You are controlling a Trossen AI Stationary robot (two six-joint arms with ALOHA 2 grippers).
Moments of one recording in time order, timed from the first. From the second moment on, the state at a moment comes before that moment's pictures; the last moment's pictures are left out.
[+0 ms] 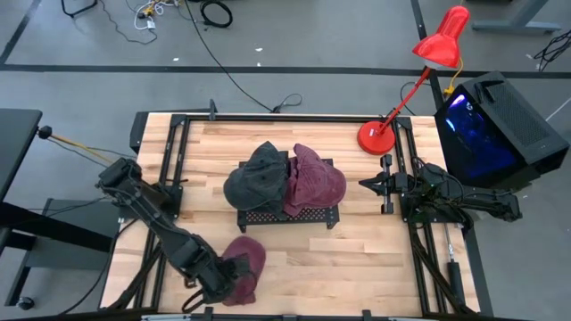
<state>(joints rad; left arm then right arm) -0.76 1.69 1.43 -0.95 -0.07 0.69 -0.14 0.01 0.02 0.07 -0.14 -0.20</state>
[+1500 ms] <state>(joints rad) -1.09 1.79 1.43 -0.94 -0.41 -0.54 -0.14 0.01 0.02 0.07 -0.14 -0.20</state>
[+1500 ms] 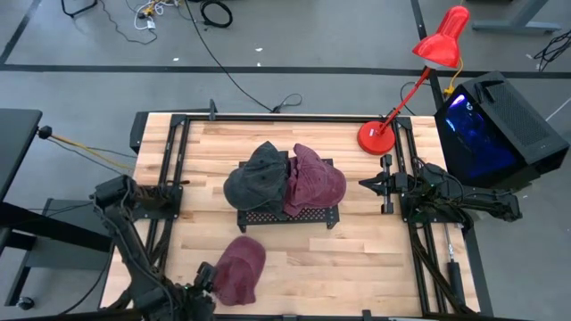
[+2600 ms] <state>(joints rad) -1.11 2.04 1.43 -0.88 -0.41 -0.64 -0.14 0.01 0.02 0.07 -0.14 -0.20</state>
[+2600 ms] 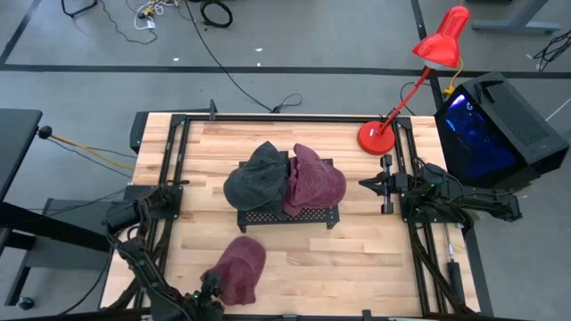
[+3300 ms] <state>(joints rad) -1.11 2.08 1.43 -0.87 -0.41 -0.71 -0.14 0.01 0.02 0.07 -0.14 -0.20</state>
